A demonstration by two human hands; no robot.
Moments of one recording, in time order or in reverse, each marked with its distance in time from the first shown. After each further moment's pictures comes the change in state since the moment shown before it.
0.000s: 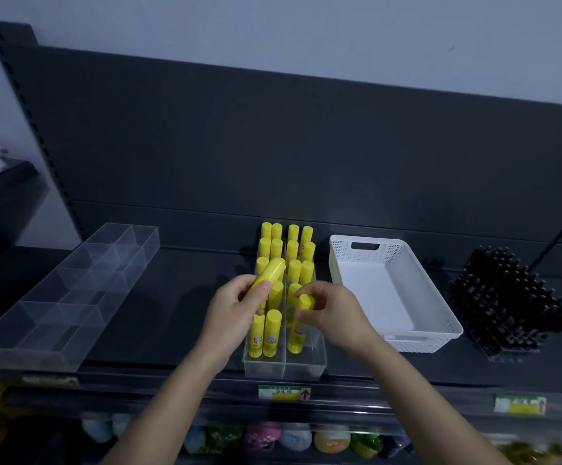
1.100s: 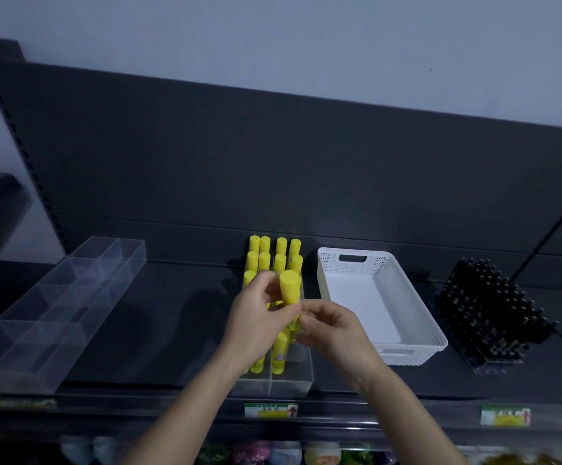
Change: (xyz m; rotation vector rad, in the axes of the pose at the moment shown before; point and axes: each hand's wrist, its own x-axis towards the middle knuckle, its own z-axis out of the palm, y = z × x) left_hand 0.005 0.030 0.041 0.051 -0.064 0.143; right_hand -0.027 -0.003 -0.012 0.750 -0.023 0.144
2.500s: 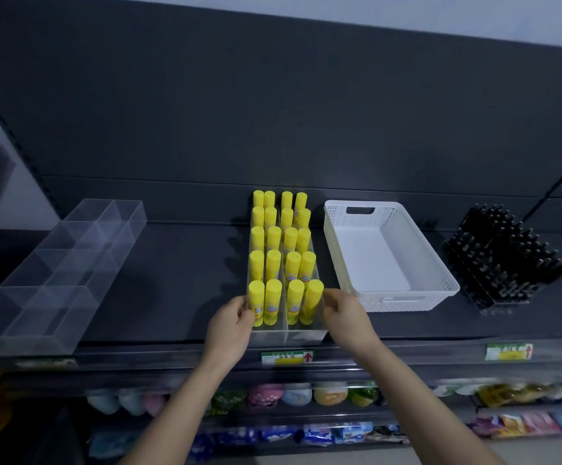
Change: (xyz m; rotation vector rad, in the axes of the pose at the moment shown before) left_hand -0.042 -0.096 -0.031 0.331 -0.016 -0.369; right_hand 0.001 0.061 -0.003 -0.786 0.203 0.068
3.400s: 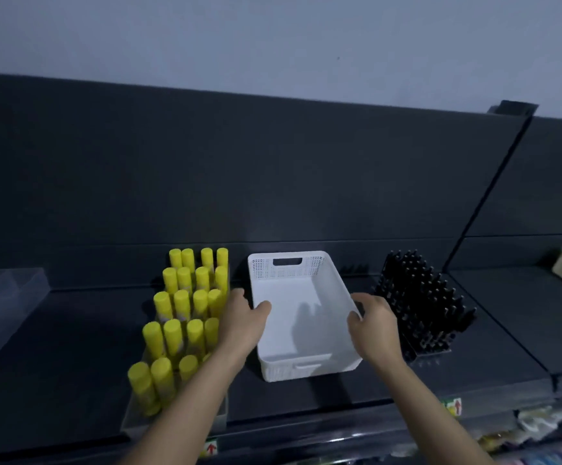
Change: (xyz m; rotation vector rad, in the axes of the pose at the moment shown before) left_hand 0.064 0.151 0.121 -0.179 0.037 -0.042; right_hand 0.049 0.083 -0.163 -0.142 0.422 0.045
